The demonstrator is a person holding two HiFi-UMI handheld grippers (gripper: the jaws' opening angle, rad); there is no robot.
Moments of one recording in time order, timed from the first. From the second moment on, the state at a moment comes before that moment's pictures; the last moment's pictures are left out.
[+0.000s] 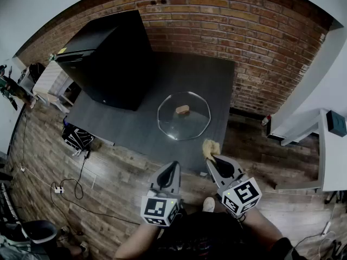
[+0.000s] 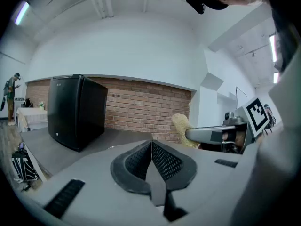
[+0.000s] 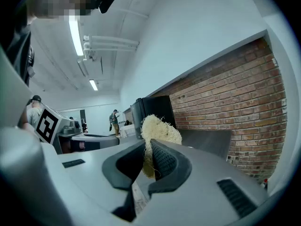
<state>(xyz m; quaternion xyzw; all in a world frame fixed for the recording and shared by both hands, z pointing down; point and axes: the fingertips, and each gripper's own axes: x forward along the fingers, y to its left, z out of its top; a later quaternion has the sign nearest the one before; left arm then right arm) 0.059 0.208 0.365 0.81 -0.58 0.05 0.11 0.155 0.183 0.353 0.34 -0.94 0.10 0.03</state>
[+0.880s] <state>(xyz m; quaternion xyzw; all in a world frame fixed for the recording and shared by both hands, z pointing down) 0.037 0.200 0.365 0.81 -0.58 0.05 0.11 0.136 0.172 0.350 0.34 -0.94 0.10 0.02</state>
